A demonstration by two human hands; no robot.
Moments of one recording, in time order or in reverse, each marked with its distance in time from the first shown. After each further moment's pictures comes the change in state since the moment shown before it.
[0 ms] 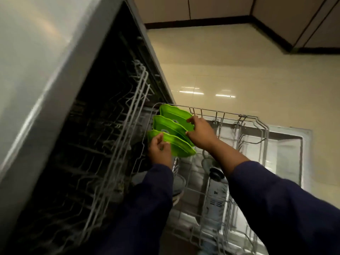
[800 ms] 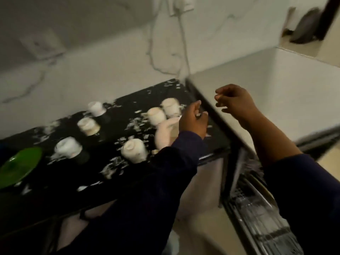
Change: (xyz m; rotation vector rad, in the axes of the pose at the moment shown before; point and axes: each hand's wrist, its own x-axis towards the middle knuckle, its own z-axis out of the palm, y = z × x) left_hand -0.325 0.137 -0.493 -0.101 0.544 0.257; right_hand -0.447 -0.444 0.072 0.314 -0.413 -0.702
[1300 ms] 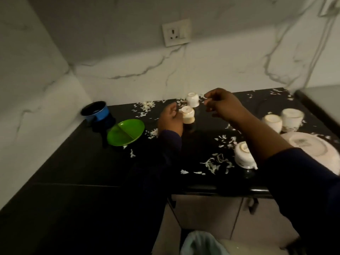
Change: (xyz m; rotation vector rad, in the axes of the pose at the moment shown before) left_hand -0.022 -0.080 -0.371 0.005 0.616 -0.122; right_hand -0.055 -0.127 0.342 0.004 -0.517 -0.141
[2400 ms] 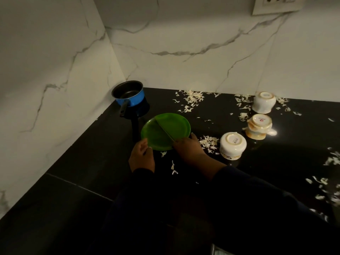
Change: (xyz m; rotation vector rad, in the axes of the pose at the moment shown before) left_hand 0.120 -0.172 -0.179 0.158 0.426 -0.394; right_hand 0.127 0.090 0.314 -1.159 -0.694 -0.430
